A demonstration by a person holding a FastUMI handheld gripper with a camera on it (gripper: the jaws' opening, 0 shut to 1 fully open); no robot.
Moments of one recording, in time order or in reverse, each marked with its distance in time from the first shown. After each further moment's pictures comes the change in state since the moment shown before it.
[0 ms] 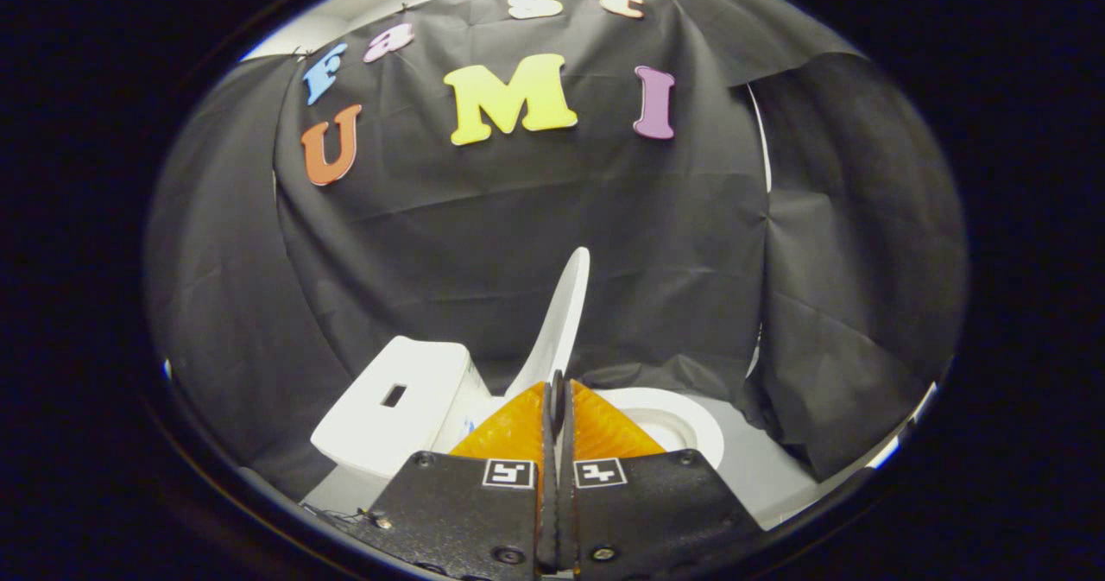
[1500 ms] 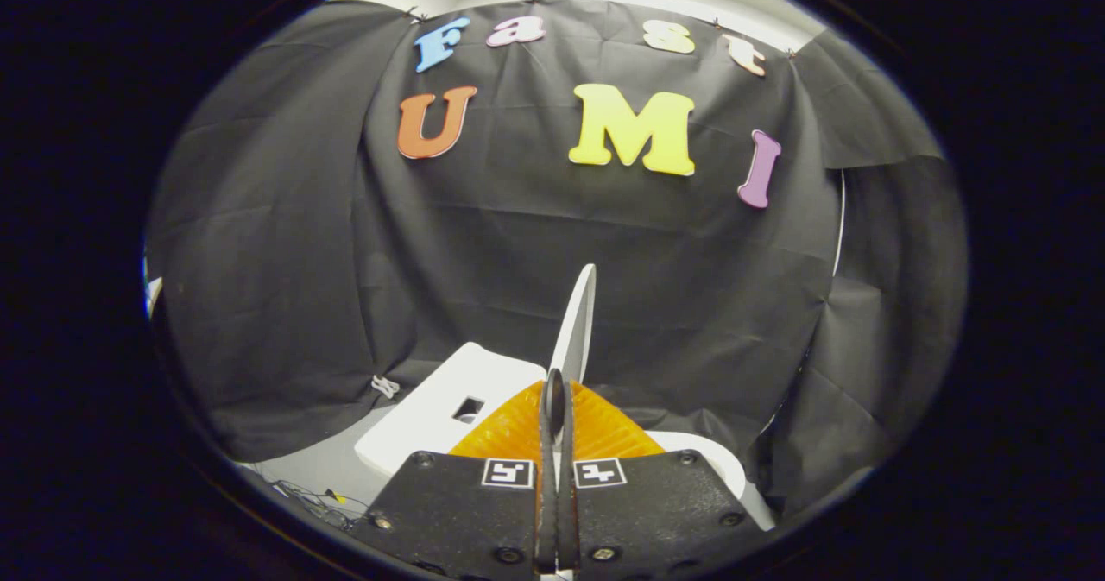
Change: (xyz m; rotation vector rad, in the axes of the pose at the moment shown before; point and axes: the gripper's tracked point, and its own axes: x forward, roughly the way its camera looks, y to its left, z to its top) arm -0.003 0.170 0.000 -0.257 -0.093 0.098
